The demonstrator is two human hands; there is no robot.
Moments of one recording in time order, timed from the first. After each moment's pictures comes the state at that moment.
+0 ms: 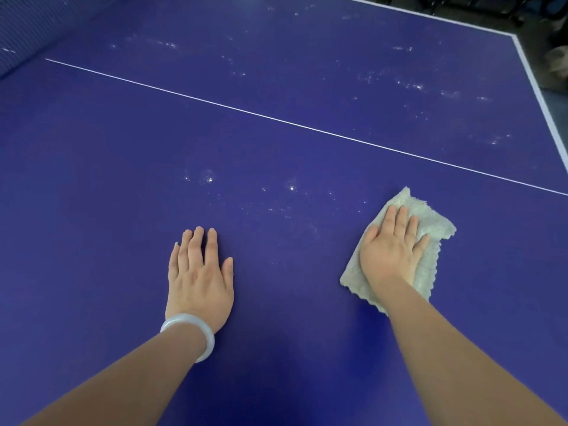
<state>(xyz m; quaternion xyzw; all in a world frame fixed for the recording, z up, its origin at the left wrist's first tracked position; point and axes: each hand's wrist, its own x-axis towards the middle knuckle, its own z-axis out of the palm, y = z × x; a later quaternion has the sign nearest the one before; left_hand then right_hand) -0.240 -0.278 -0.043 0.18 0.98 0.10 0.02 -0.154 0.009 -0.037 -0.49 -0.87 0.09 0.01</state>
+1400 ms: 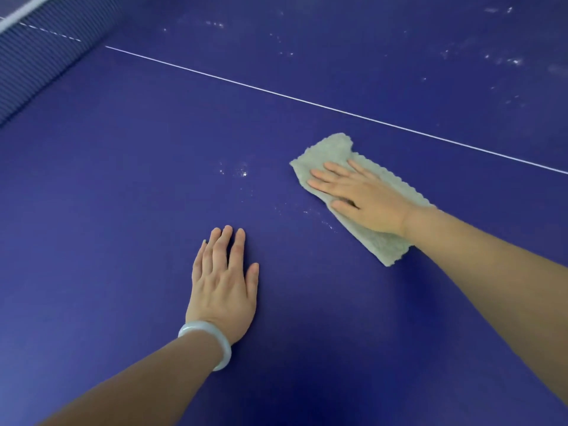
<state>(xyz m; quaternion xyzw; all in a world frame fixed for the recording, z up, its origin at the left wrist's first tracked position) -0.240 -0.275 -0.041 0.16 0.98 0.08 0.02 -0.292 0.035 -0.023 0.17 -0.97 0.14 -0.10</state>
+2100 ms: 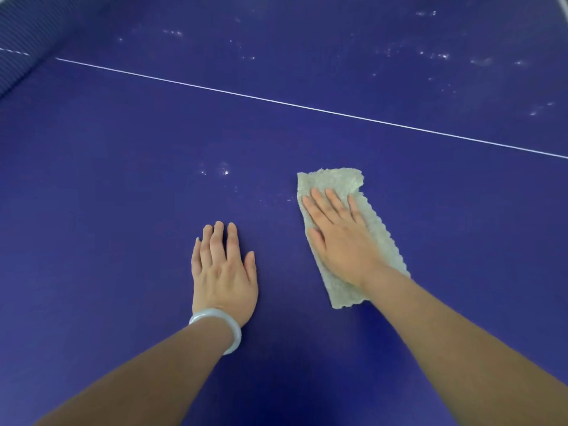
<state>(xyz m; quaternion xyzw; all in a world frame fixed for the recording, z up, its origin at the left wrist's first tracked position) -0.239 -0.275 -0.039 0.17 0.98 0.08 0.02 -0.192 -0.055 -0.036 -0.10 -0.99 0.05 -0.03</state>
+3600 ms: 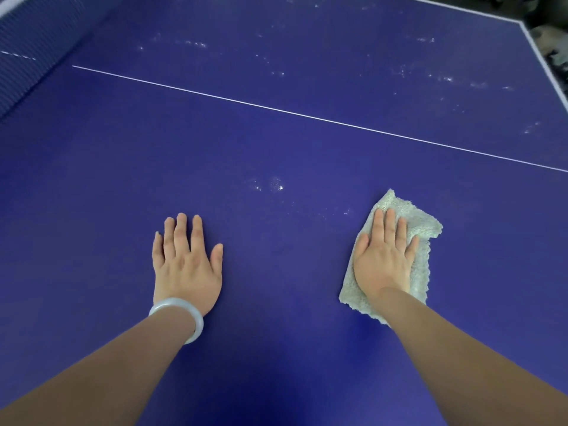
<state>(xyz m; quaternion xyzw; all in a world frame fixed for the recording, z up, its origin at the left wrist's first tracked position) -0.371 -0.412 -0.044 0.20 0.98 0.08 0.02 -0.222 -0.145 -0.036 -0.48 -0.88 0.06 -0.03</state>
